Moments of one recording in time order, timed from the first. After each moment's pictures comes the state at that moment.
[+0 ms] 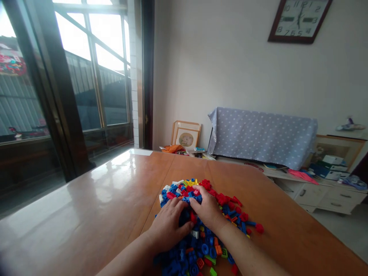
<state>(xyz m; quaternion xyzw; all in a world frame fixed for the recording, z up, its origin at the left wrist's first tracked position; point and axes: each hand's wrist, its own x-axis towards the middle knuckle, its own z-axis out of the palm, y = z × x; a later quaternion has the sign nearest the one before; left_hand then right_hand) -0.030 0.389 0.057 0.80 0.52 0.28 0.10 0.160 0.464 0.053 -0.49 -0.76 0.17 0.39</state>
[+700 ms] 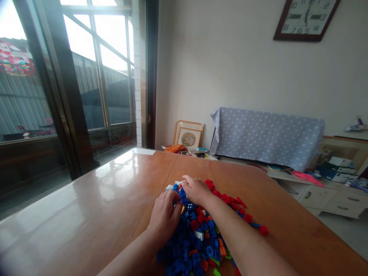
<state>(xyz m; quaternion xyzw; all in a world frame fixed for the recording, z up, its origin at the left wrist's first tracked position) -0.035 0.390 0.068 0.70 0.61 0.38 0.05 0.112 0.506 0.096 -0.46 -0.84 0.14 0.23</state>
